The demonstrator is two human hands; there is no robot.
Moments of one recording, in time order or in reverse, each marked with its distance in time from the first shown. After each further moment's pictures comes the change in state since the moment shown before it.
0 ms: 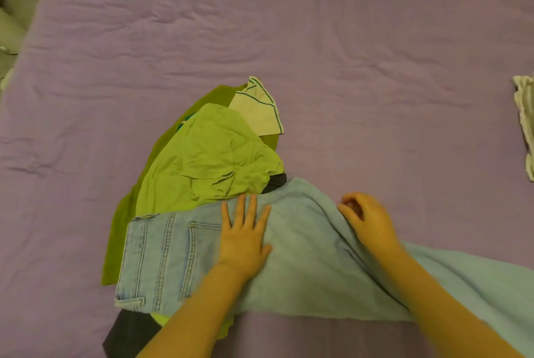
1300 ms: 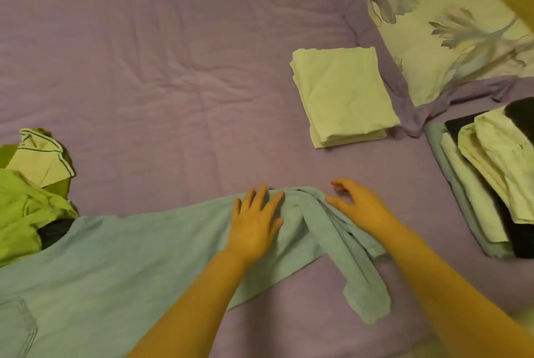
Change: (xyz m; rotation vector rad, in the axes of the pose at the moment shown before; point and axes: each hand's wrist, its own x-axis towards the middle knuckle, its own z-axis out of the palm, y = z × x) left_hand 0.089 0.409 -0.079 -0.252 0.090 0.337; right_hand -0.046 0.311 -0.266 0.104 0.012 0.182
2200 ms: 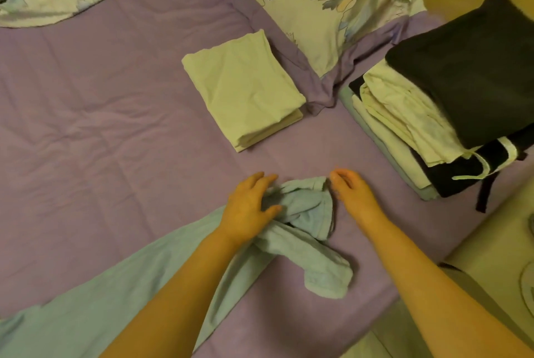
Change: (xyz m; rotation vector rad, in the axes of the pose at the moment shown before) left_hand 0.076 0.113 -0.011 -0.200 -0.085 0.313; right_hand -0.026 0.108 -0.027 0.760 0.414 0.288
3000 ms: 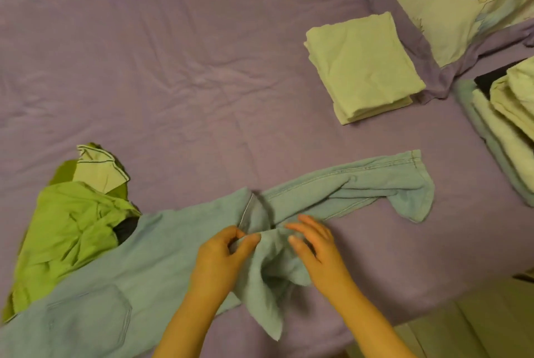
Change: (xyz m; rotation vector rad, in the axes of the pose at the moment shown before) left_hand -0.261 -0.075 -0.086 -0.456 0.328 -0.572; right_hand -0.212 -0.019 0.201 -0.224 -0.385 -0.302
